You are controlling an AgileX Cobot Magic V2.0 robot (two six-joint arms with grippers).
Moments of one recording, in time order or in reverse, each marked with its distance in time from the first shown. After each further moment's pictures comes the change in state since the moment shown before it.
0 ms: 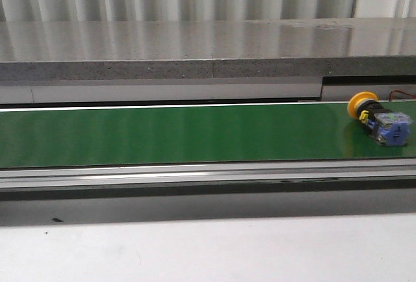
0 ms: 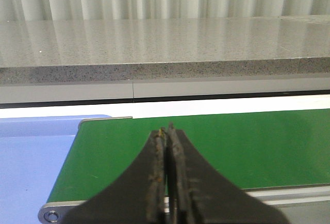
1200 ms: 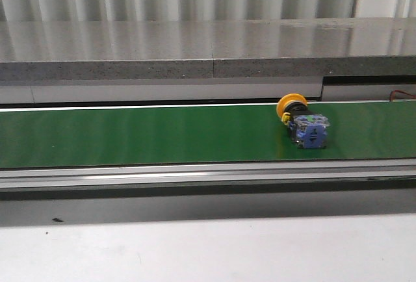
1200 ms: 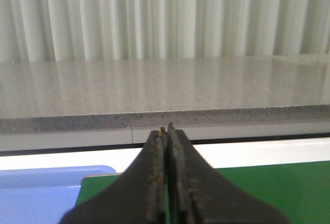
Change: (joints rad) left arm 0.000 0.053 -0.229 0.002 0.101 0.000; right arm 0.000 -0.373 0.313 0.007 -0.210 -0.002
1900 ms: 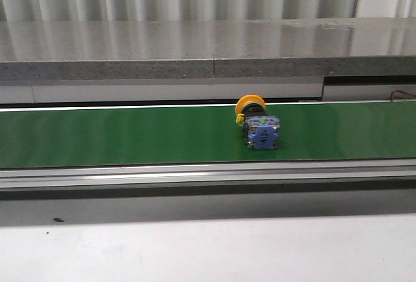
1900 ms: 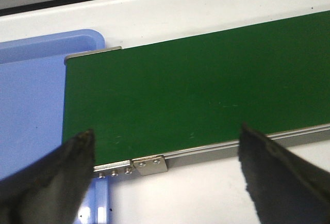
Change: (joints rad) left arm 0.000 0.703 -0.436 0.062 0.448 0.045; right arm 0.000 0.000 0.000 0.000 -0.002 -0.002
